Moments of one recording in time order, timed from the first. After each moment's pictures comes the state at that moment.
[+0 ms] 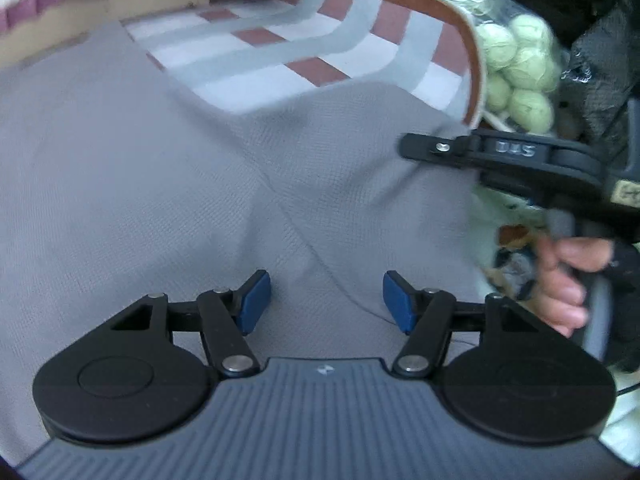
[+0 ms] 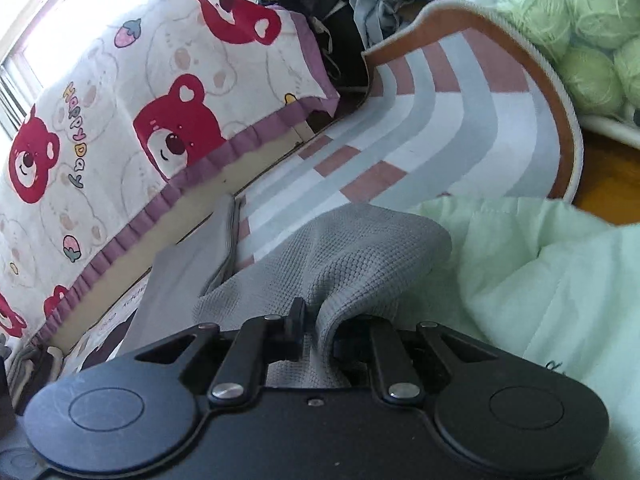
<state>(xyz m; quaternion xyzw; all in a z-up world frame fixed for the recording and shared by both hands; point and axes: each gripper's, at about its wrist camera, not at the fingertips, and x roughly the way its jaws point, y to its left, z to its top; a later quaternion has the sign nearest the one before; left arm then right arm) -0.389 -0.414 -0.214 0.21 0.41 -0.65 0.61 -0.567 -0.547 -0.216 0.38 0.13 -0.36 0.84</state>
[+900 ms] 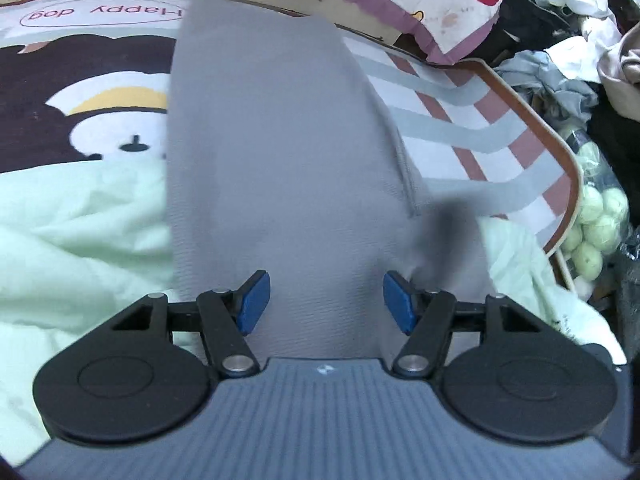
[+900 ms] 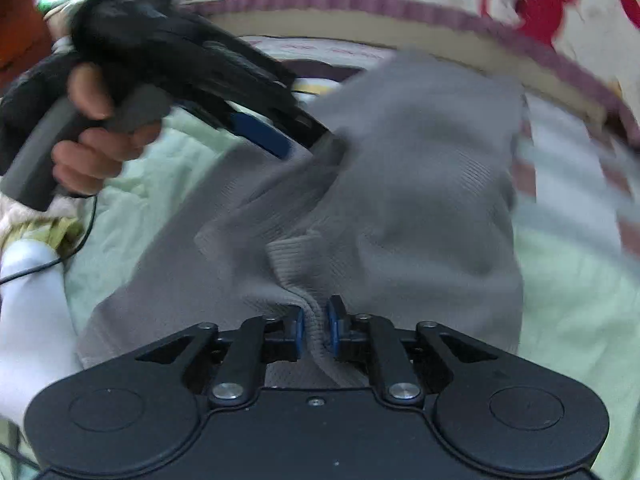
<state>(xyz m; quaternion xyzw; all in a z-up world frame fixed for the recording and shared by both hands) -0.243 -0.315 -0.202 0.04 0.50 -0.51 0.70 -0.452 -0.413 -0.189 0.09 0.43 -0.05 0.90</state>
